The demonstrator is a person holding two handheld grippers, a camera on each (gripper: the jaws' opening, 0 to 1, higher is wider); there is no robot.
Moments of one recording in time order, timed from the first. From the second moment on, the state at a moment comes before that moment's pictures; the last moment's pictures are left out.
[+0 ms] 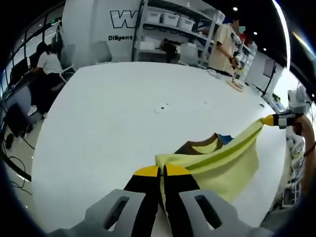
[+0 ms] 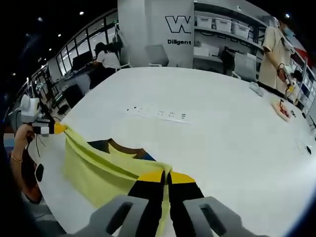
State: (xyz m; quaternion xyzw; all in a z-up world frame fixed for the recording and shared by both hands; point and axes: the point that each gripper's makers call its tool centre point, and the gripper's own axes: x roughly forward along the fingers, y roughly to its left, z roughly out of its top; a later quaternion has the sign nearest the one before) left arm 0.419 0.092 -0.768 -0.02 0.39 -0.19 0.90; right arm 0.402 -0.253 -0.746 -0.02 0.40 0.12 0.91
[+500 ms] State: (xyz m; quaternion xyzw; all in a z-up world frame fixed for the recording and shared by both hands) left arm 0.437 0.095 -0.817 -0.12 0.40 -0.13 0.90; right arm 0.426 -0.260 -0.799 0.00 0.43 0.12 0.89
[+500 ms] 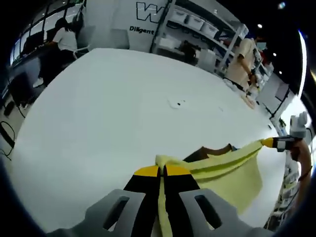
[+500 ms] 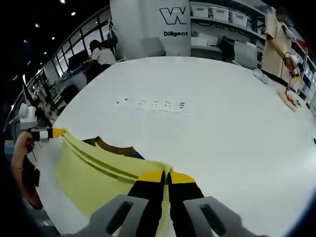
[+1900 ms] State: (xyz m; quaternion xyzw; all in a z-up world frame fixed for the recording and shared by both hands) left arm 0.439 0.096 -0.833 0.18 0.32 -0.29 0.88; right arm 0.419 -0.247 -0.842 -0.09 0.37 0.19 0.90
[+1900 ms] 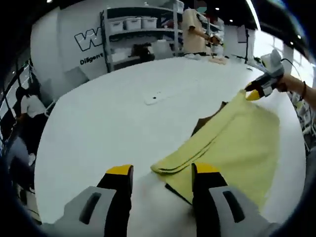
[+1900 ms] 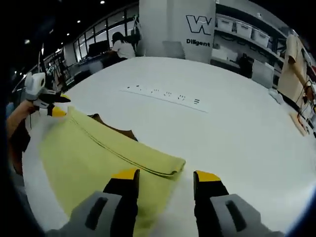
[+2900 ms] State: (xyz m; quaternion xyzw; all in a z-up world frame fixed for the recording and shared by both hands) left arm 0.474 0.126 -0.844 0.04 0.35 -0.14 0.93; right arm 0.459 -0.267 -0.847 0.01 0.36 0.13 0.92
